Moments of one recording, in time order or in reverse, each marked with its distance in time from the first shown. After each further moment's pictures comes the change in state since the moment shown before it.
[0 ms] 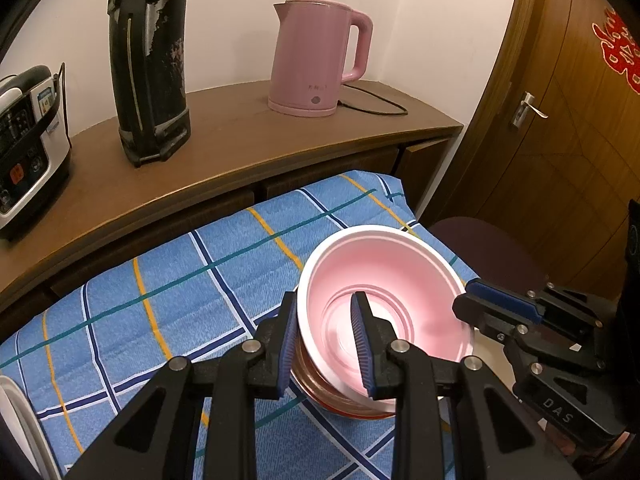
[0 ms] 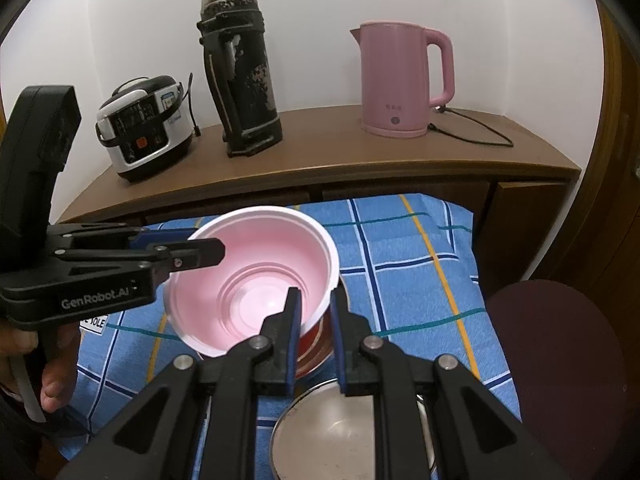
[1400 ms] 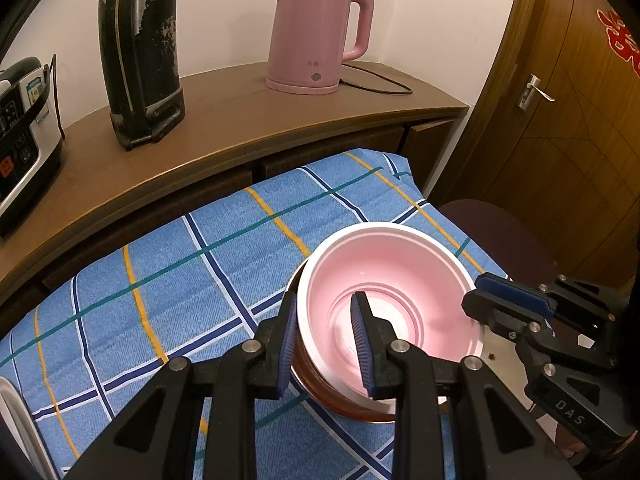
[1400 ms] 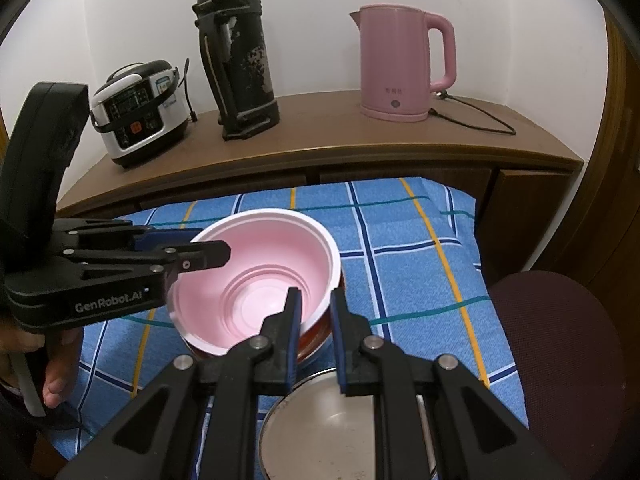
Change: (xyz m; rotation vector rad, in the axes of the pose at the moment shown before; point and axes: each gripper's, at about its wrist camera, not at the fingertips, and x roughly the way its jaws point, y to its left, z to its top) left arm 0.020 0.003 -0.005 0.015 0.050 0.012; right arm 0.010 -0.002 -0.004 -0.005 0.038 0.000
